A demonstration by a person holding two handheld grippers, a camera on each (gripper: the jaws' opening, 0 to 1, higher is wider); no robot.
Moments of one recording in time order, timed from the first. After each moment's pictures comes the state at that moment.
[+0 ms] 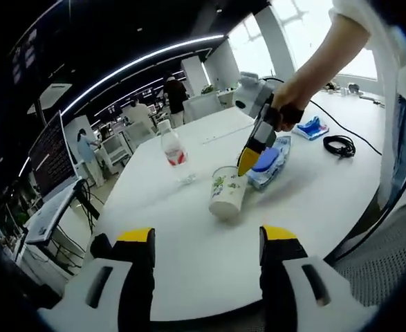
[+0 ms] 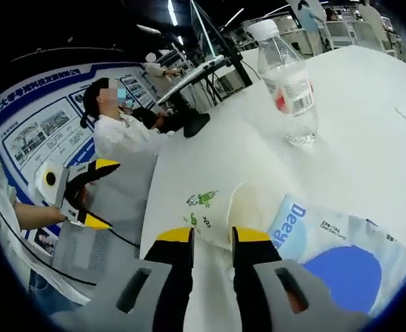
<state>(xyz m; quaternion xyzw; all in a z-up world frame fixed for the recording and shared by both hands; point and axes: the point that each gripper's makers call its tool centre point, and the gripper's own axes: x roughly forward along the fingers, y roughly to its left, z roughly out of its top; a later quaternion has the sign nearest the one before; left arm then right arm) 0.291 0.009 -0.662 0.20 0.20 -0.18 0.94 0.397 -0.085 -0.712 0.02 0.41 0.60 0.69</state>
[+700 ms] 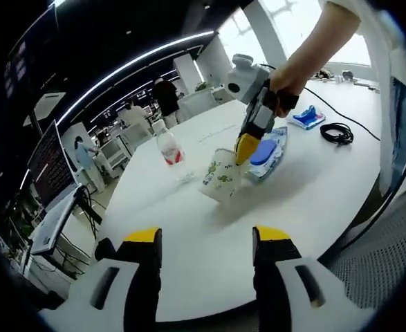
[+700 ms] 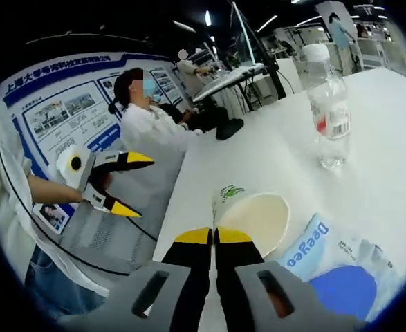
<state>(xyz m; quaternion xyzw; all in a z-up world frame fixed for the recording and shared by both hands) 0.290 0.009 -0.662 0.23 0.20 -0.19 0.93 0.376 -0.081 -0.676 -0.05 0.34 0.68 0.65</state>
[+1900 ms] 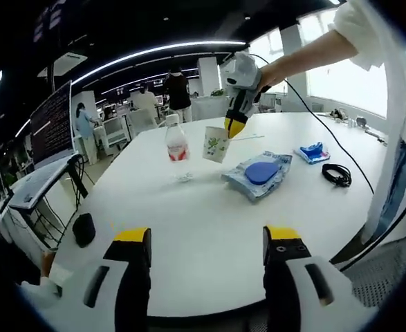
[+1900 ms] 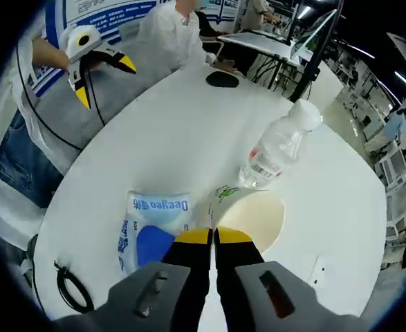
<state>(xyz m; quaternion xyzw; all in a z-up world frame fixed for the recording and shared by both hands) 0.291 0.006 -0.655 0.10 0.21 -0.18 0.96 0.508 -0.132 -0.670 -0.47 0.25 0.66 0.53</state>
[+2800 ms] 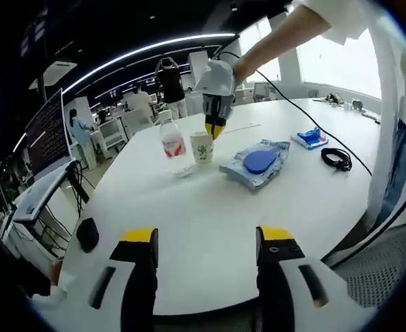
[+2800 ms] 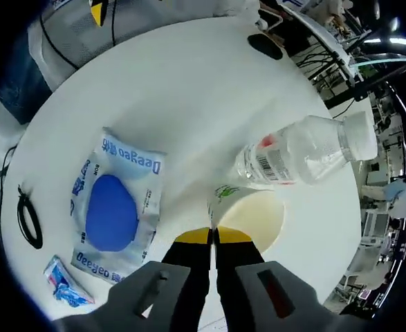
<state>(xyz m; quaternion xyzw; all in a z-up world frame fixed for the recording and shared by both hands) 0.289 0.007 -0.663 0.14 0.23 -0.18 0.95 0.539 -0.120 -0.708 -0.64 0.19 0.63 0.40</state>
